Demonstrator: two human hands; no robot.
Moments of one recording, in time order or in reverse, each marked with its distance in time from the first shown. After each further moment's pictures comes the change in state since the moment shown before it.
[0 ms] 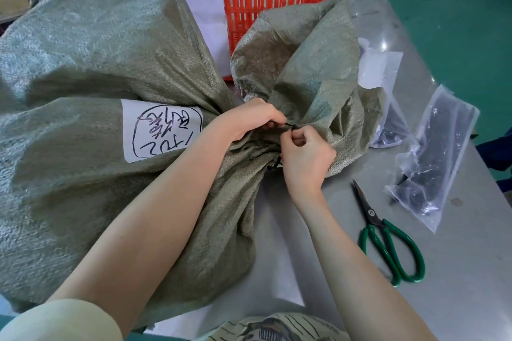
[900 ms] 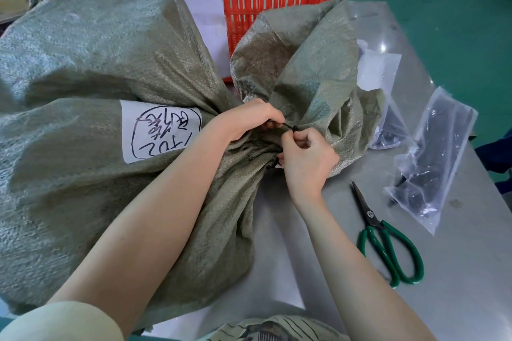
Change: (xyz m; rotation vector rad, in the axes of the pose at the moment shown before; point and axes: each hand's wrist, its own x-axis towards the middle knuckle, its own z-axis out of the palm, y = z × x) left_hand 0.000 0.000 -0.002 -0.042 -0.049 0.040; right_hand -0.005 -0.012 -0.008 0.169 -0.078 0.195
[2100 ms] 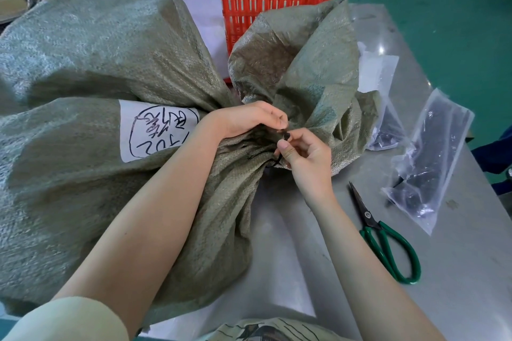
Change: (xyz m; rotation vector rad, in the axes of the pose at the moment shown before) left_hand 0.003 -0.008 -0.009 0.027 -0.416 0.258; right_hand 0.012 0.013 -0.021 0.271 -0.440 -0.036
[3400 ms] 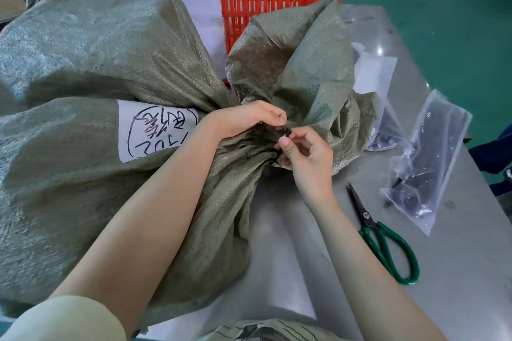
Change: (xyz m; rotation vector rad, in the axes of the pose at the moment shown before) left_hand 0.005 -0.004 -0.003 0.002 0.028 0.014; right_hand -0.002 -0.003 0.000 0.065 0.044 -0.016
